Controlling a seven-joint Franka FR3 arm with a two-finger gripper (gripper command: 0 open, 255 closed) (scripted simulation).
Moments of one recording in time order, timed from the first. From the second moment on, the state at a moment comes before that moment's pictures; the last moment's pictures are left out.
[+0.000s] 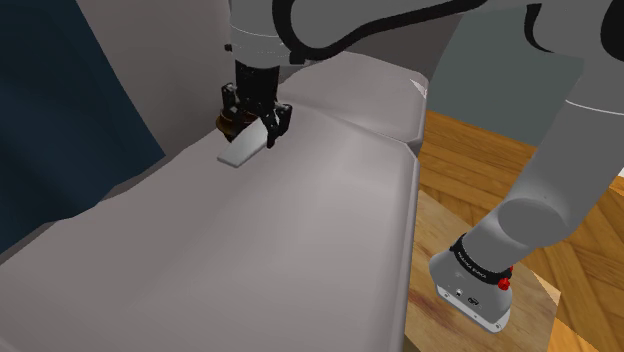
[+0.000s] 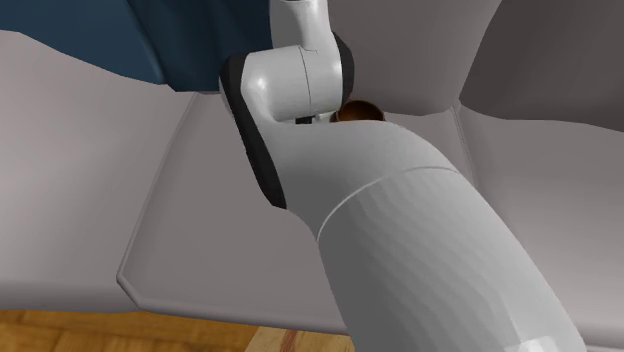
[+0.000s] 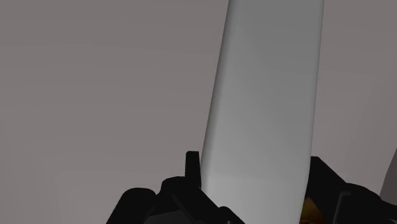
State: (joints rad) arm -0.12 0.26 0.84 -1.77 -0.21 1.94 1.90
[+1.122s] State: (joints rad) arm -0.09 0.45 0.77 -1.41 -0.32 1.73 1.80
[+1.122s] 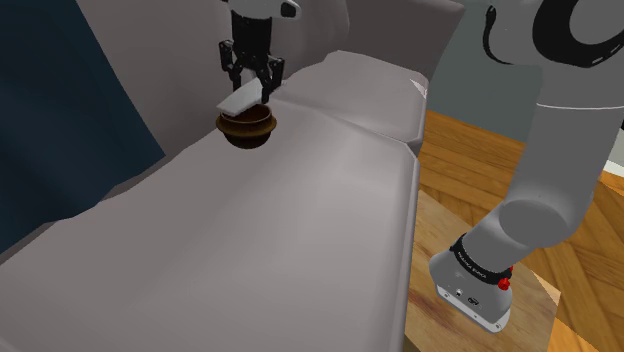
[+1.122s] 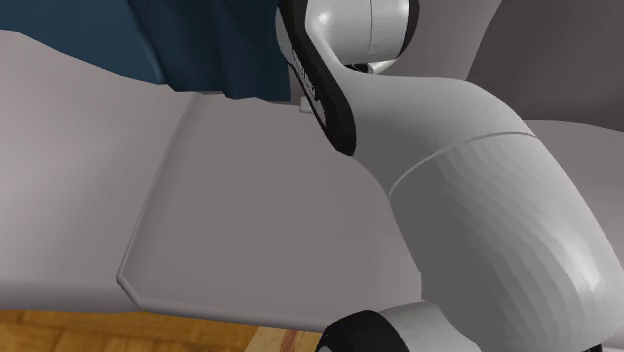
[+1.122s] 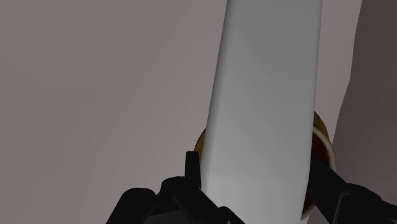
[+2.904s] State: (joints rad) arm -0.08 0.61 0.71 -1.35 -0.40 1.82 1.75
